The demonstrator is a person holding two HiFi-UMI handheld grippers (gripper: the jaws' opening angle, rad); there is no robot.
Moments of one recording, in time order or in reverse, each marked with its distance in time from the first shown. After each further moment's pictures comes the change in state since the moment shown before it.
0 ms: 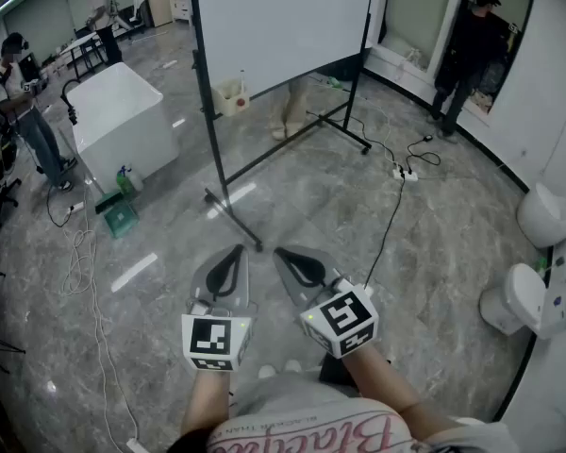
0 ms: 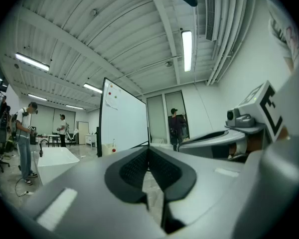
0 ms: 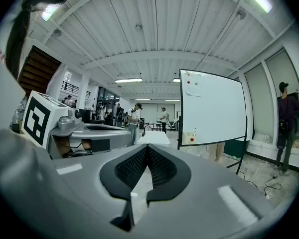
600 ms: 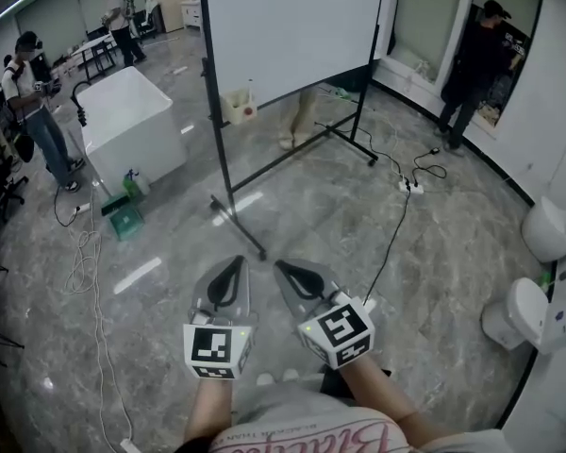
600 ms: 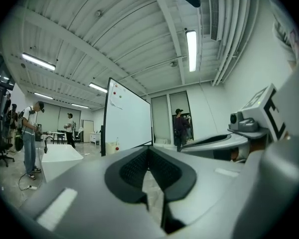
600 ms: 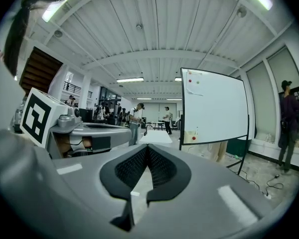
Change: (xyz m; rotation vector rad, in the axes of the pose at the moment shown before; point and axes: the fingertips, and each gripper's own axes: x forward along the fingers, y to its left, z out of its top) left arm -0.005 0.001 -0.005 -0.029 0.003 0.053; right arm -0.001 0.004 -0.006 0.000 0.004 0.019
